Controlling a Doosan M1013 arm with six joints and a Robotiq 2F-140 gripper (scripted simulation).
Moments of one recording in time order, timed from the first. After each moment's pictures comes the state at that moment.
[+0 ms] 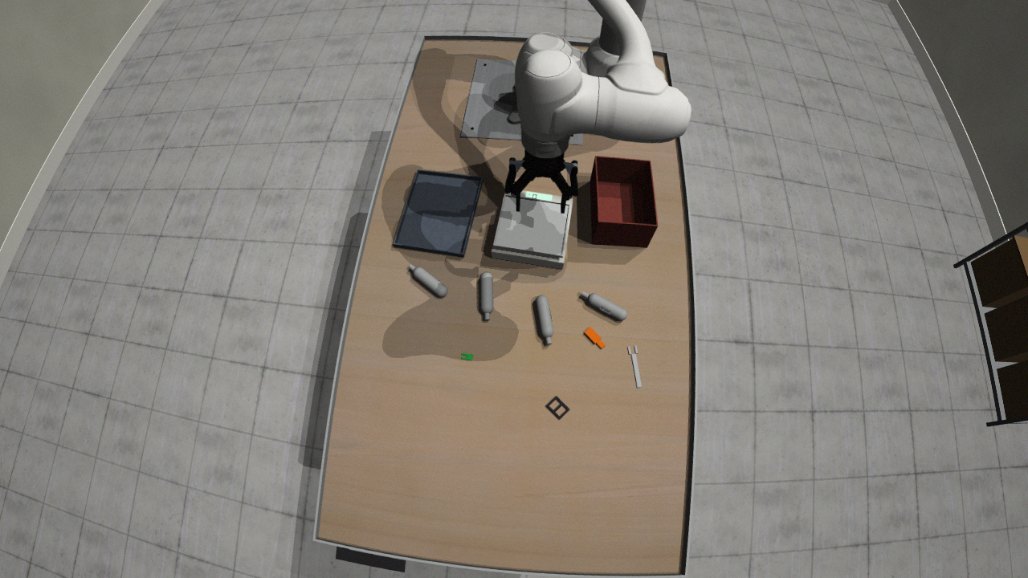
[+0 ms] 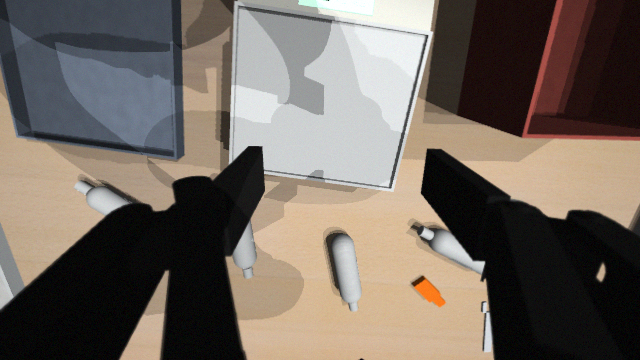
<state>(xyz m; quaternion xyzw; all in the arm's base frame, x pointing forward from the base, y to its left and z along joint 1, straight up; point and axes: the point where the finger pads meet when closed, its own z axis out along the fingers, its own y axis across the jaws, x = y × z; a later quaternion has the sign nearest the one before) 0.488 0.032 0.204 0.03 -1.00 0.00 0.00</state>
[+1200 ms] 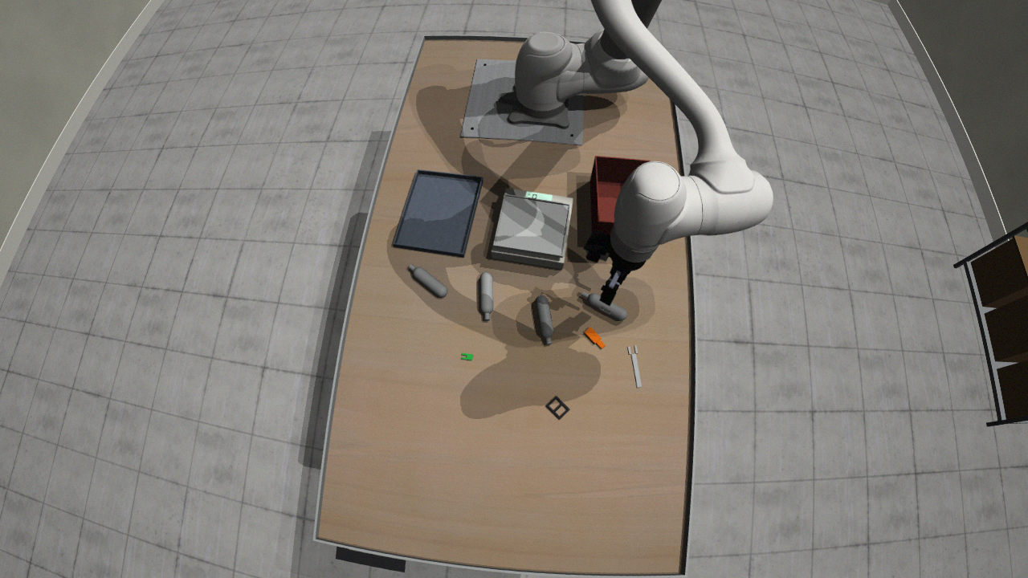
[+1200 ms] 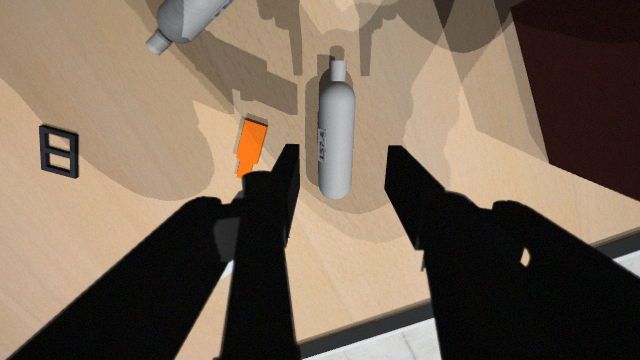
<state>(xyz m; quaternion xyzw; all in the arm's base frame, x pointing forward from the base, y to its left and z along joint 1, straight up) 0.641 0.211 0.134 0.54 -0.84 0.00 0.00</state>
